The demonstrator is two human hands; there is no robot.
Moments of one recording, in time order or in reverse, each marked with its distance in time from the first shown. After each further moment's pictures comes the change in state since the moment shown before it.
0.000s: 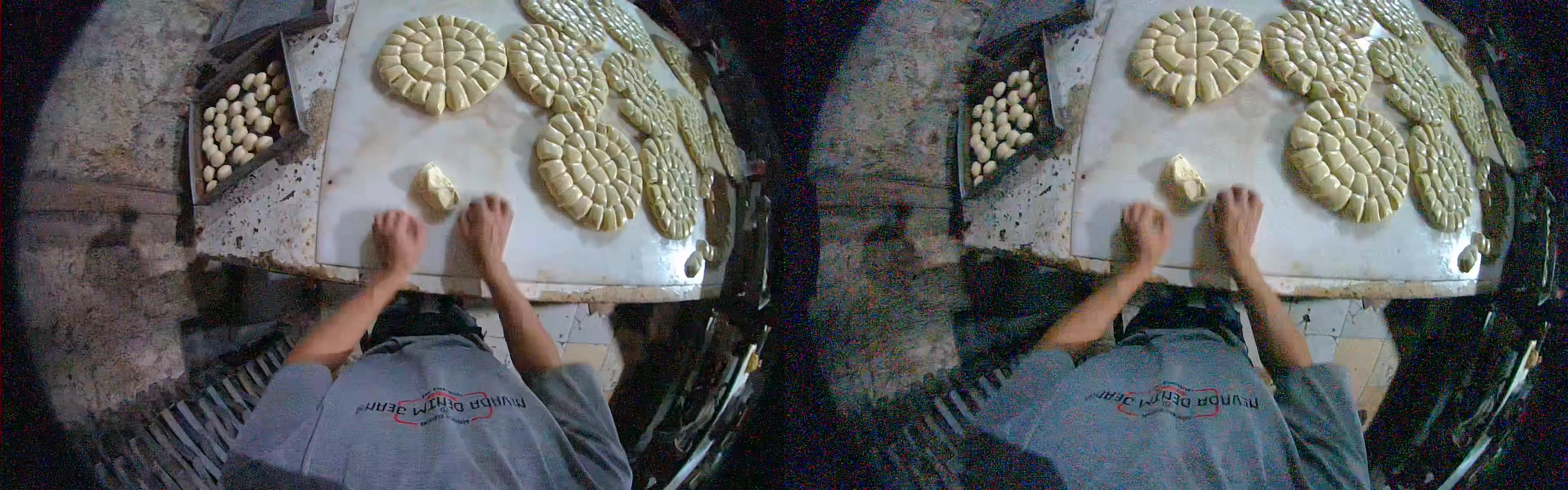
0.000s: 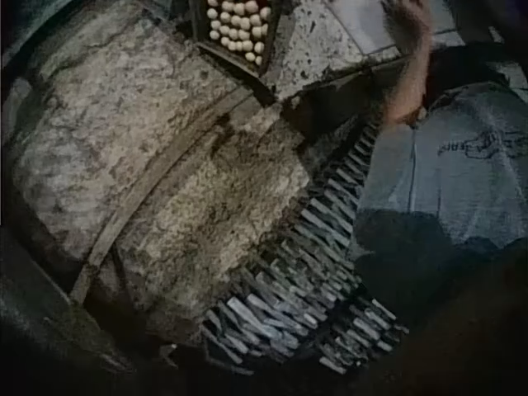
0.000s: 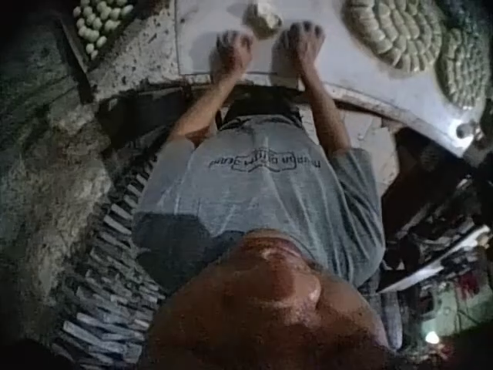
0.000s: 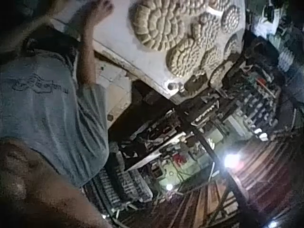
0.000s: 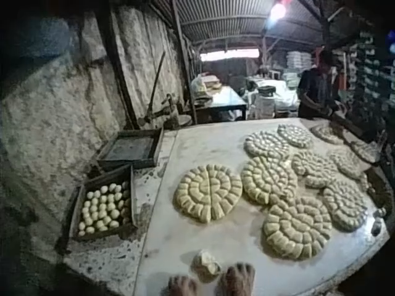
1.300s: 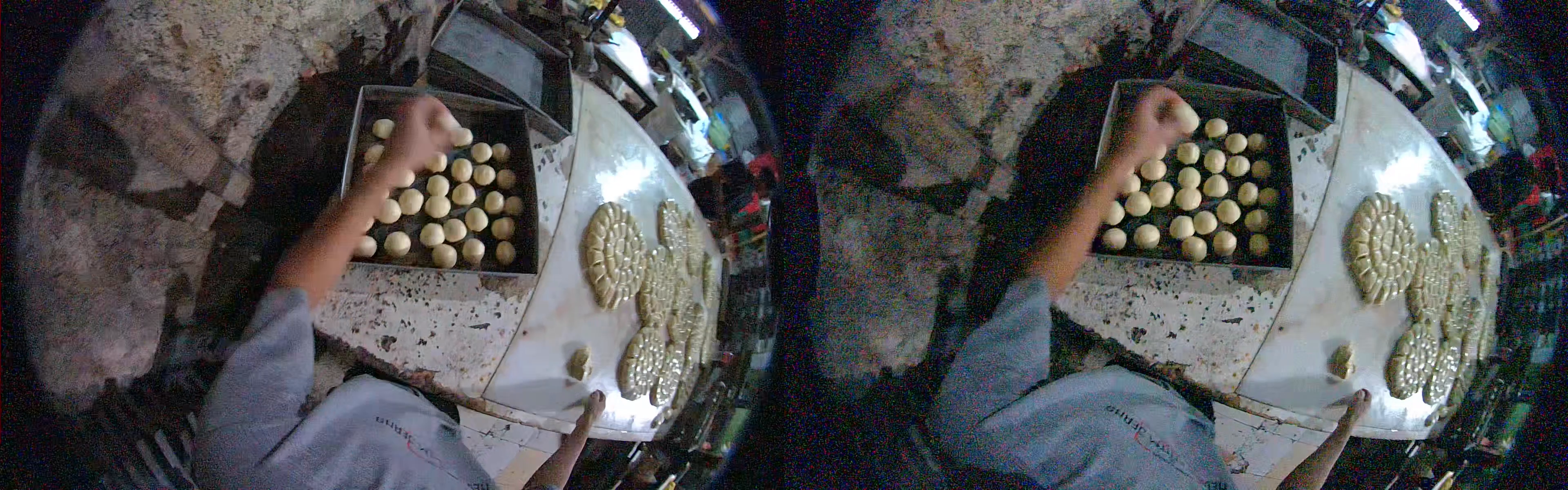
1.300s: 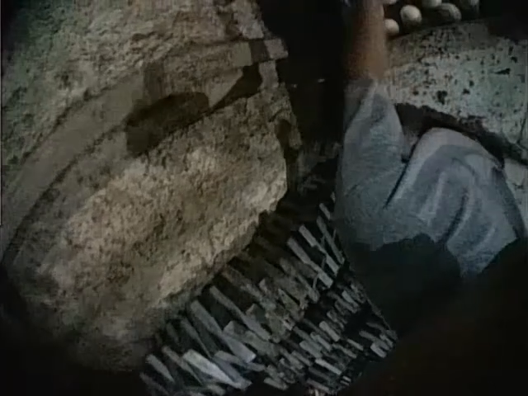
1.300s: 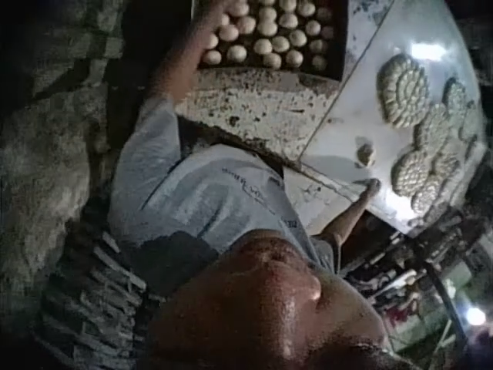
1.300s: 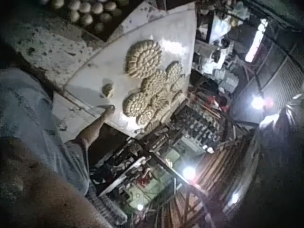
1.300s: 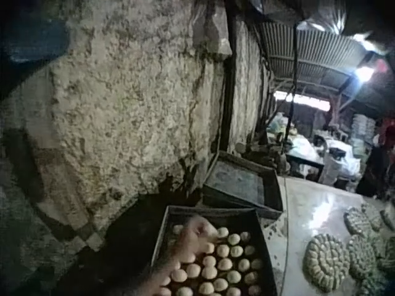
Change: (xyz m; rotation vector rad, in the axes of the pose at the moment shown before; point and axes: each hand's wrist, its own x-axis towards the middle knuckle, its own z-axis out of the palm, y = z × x) left_hand 0.304 -0.405 -0.283 -0.743 0.242 -0.043; right_hand -0.013 -0.038 -0.037 -0.064 0.006 0.880
